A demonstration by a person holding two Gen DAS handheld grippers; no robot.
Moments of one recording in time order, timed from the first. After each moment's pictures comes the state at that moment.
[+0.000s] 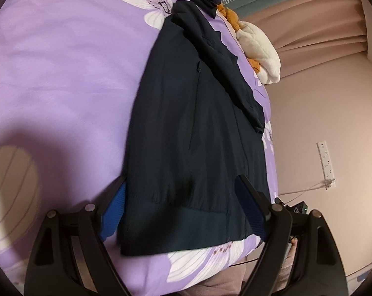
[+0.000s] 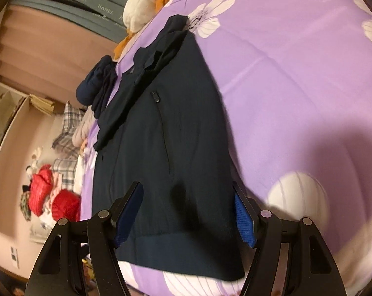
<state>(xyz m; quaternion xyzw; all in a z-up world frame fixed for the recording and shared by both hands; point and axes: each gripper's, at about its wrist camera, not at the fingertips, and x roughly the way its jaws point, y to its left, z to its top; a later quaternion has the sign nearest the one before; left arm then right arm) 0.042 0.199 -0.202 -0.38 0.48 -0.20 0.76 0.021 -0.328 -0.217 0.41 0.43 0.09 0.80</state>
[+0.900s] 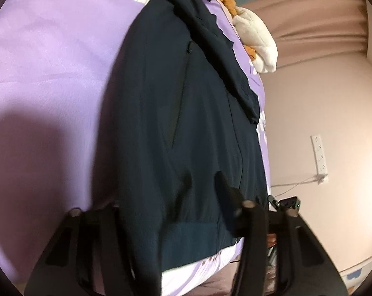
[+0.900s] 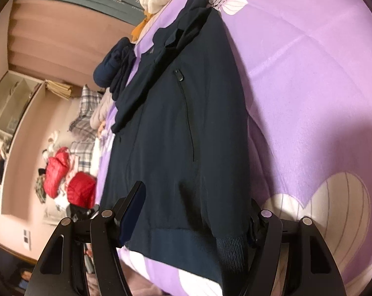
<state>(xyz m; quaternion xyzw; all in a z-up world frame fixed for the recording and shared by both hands) 0.066 0.180 -0.219 -0.40 0.51 -0.22 0.73 0.027 -0.315 -0.223 0.42 0.45 0.16 0.78</state>
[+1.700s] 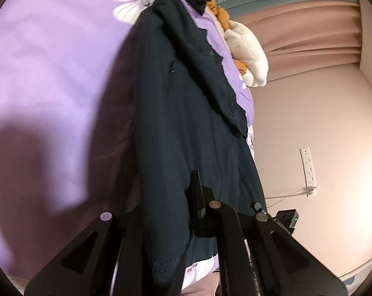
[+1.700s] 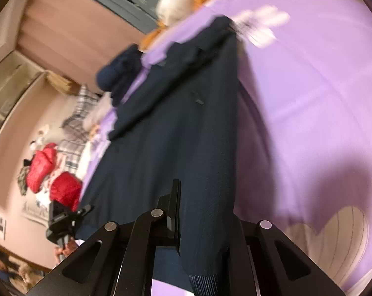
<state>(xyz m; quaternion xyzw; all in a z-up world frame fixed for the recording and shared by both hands) 0.073 0.176 -0.188 -0.41 0.48 -0.23 0.74 0.036 -0.294 -0.178 0.34 0.39 0.15 0.84</state>
